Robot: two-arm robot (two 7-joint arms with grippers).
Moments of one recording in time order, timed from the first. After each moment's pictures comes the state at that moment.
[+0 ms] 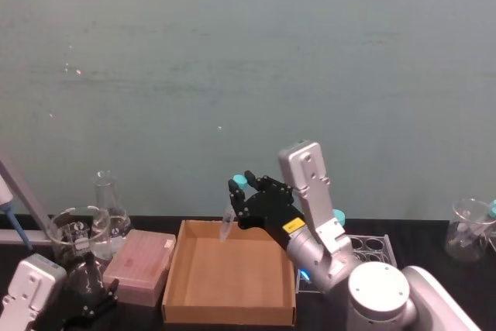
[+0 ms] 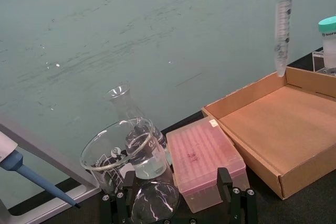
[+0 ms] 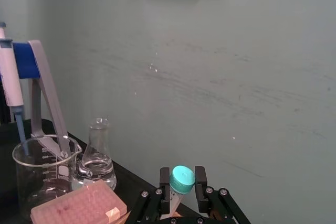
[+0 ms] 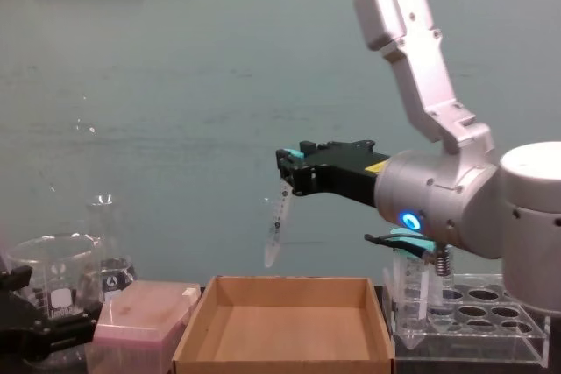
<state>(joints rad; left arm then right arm) -0.20 0.60 0.45 -1.41 -0.25 -0.12 0.03 0.54 0.03 -0.38 -1.16 0.01 -0.01 0.22</state>
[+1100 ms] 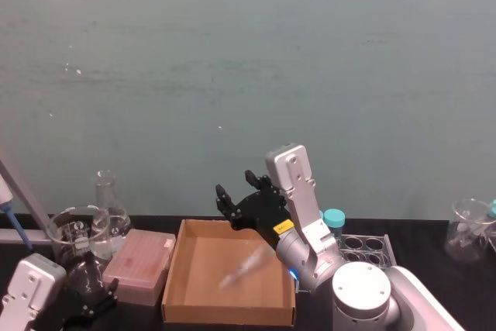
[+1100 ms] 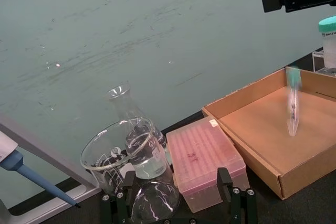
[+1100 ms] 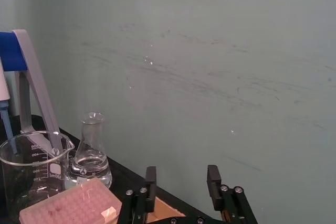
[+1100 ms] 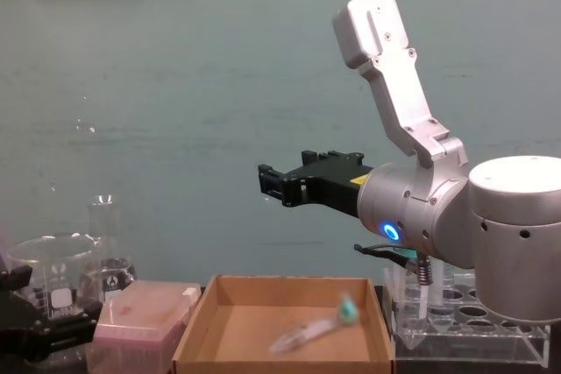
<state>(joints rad) -0.20 0.60 0.45 -1.41 -0.25 -0.12 0.03 0.57 -0.02 -0.38 -1.07 -0.01 -0.03 0.18</state>
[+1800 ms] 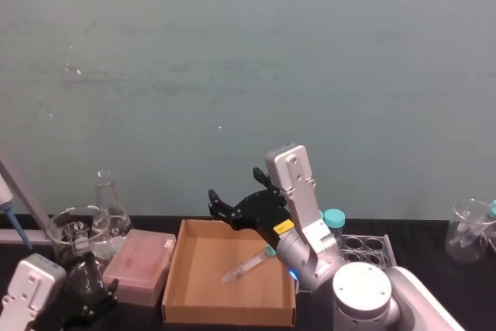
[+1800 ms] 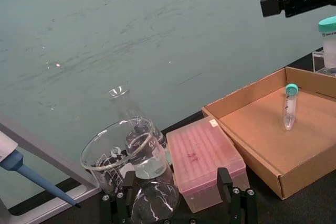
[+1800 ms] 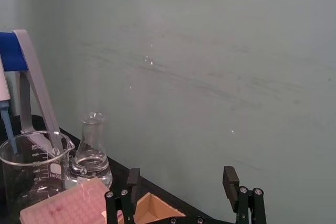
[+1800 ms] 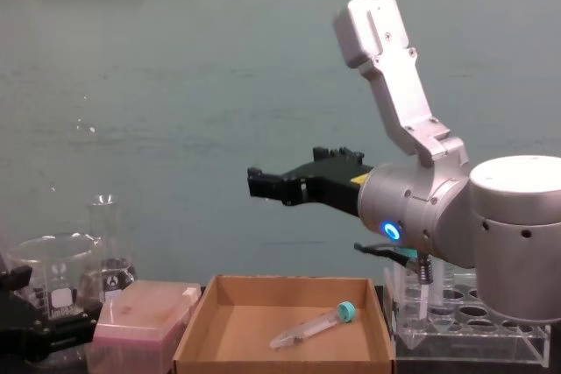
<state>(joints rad) -0.20 0.60 0.45 -1.41 -0.25 -0.12 0.03 0.57 -0.02 -0.38 -1.07 -0.01 -0.03 0.18</state>
